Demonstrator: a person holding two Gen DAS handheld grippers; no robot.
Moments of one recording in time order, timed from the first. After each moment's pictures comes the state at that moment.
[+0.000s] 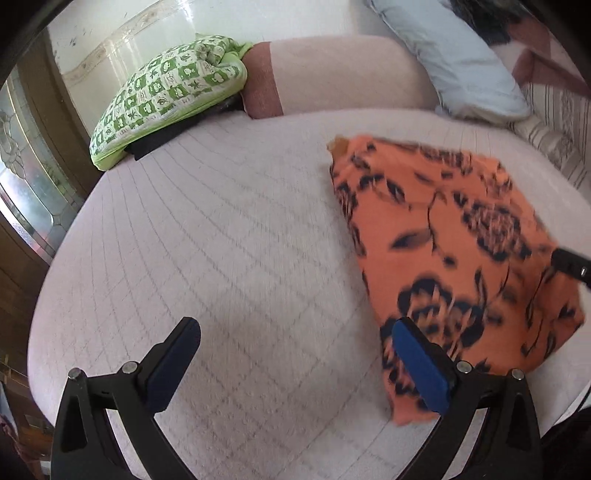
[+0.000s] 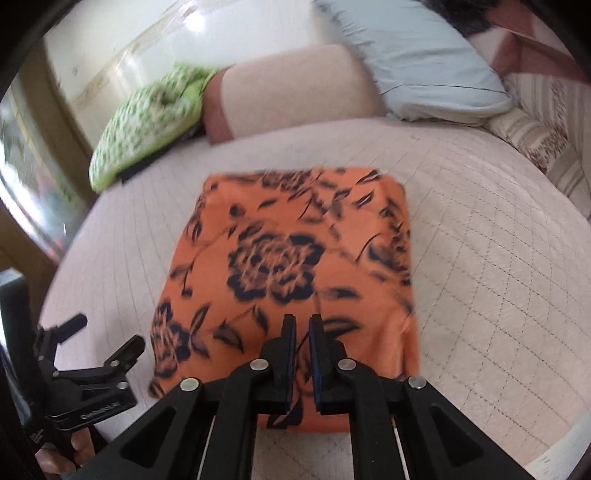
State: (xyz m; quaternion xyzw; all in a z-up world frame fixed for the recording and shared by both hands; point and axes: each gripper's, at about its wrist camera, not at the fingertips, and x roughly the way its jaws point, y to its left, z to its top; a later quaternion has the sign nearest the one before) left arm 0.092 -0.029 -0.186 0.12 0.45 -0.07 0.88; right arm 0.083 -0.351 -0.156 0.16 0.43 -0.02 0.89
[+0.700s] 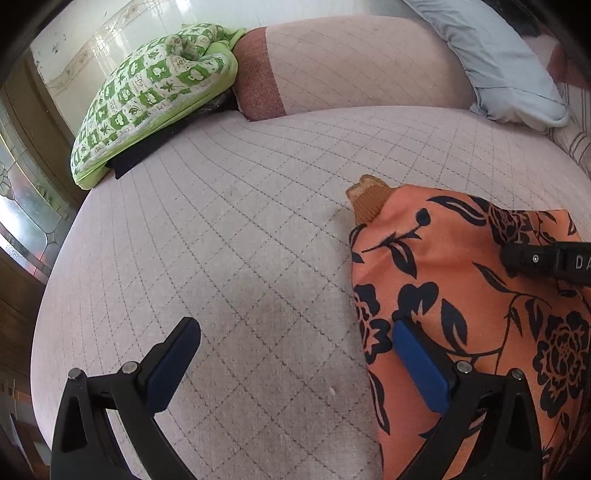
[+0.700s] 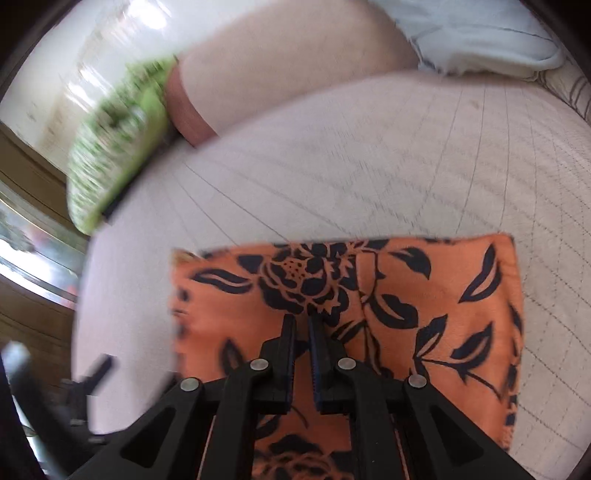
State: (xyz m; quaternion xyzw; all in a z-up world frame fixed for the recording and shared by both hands) left arm 0.208 -0.062 -0.213 0.14 0.47 -0.04 0.87; right arm 0.267 -0.346 -0.207 0.22 0.52 0.01 0.83
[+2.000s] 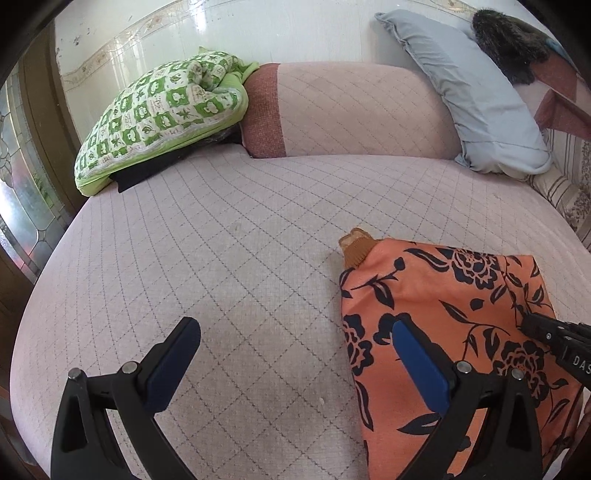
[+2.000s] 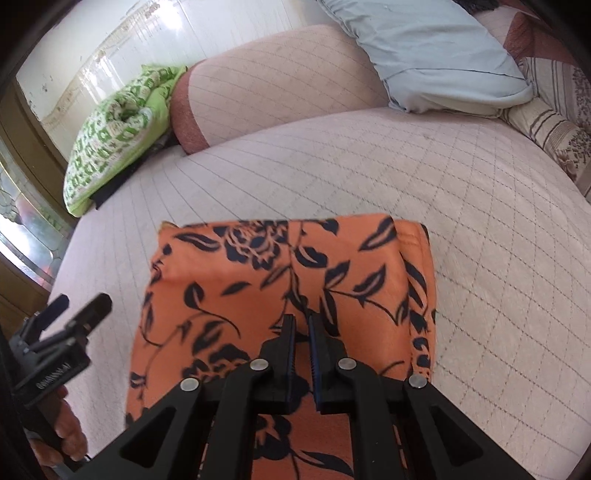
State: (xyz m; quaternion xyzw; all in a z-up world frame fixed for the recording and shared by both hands) left arm 0.196 -0.050 -0.178 0.09 0.41 -0.07 0.90; right arm 0.194 -0.363 -0.185 0.16 0.48 -0.03 0.87
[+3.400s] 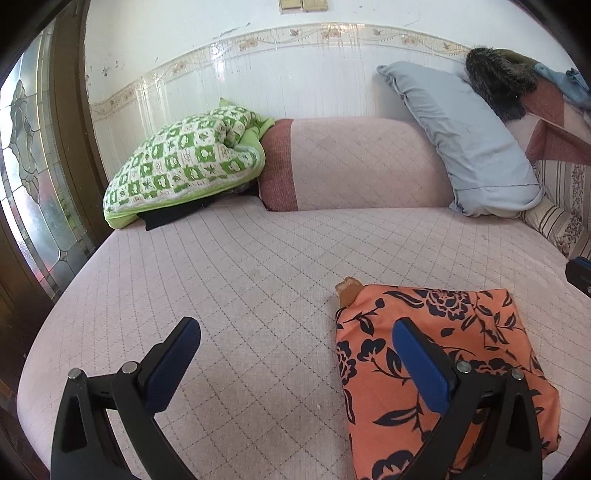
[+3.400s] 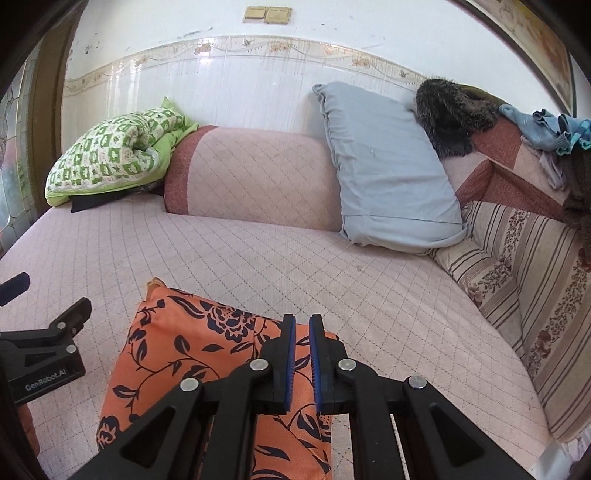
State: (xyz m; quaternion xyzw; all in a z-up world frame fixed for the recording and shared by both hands) left arm 0.143 -0.048 -0.122 0.08 0.32 -0.05 0.94; right arm 0.139 -0.322 -0.079 -0.04 0.32 -0.13 0.94
